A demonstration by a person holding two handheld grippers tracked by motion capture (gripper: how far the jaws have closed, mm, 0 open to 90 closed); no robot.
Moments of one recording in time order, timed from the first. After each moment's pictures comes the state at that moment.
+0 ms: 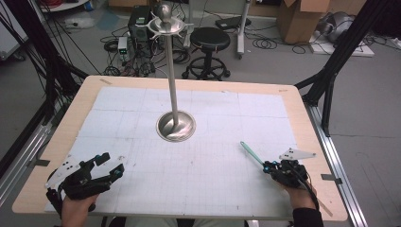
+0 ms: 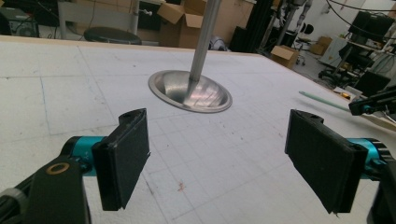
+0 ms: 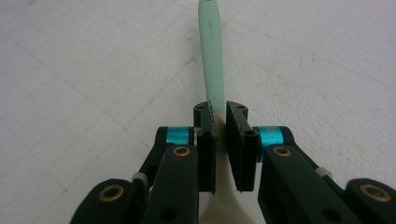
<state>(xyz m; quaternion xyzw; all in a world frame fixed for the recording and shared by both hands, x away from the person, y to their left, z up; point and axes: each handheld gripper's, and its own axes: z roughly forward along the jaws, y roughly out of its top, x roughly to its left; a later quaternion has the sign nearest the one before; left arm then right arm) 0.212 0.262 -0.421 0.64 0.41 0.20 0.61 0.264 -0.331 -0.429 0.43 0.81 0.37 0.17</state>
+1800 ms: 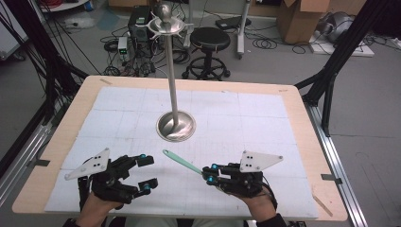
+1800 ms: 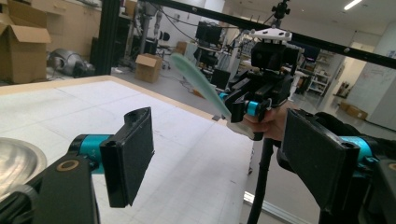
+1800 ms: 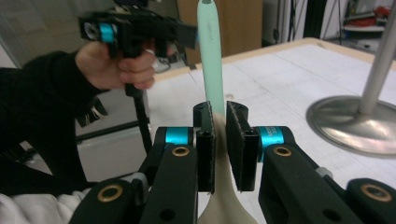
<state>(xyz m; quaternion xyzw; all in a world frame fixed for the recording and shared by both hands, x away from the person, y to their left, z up) 0.215 0.175 -0.369 0.67 0.20 0.01 0.71 0.224 -0.190 -0.360 0.16 0.77 0.62 0.03</state>
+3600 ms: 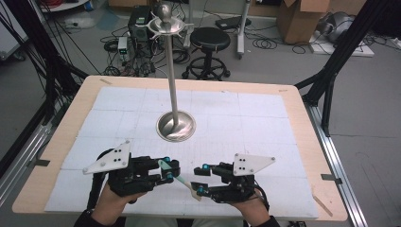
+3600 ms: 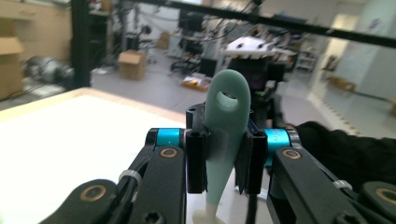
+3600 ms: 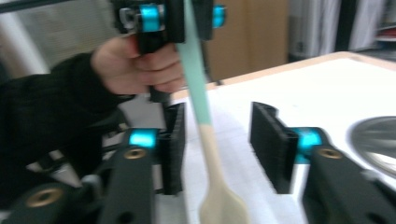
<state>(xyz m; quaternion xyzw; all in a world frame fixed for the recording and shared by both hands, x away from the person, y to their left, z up) 0.212 0.132 -0.324 0.71 0.16 0.03 0.69 0.218 -0.170 -0.359 0.15 0.75 0.64 0.00</state>
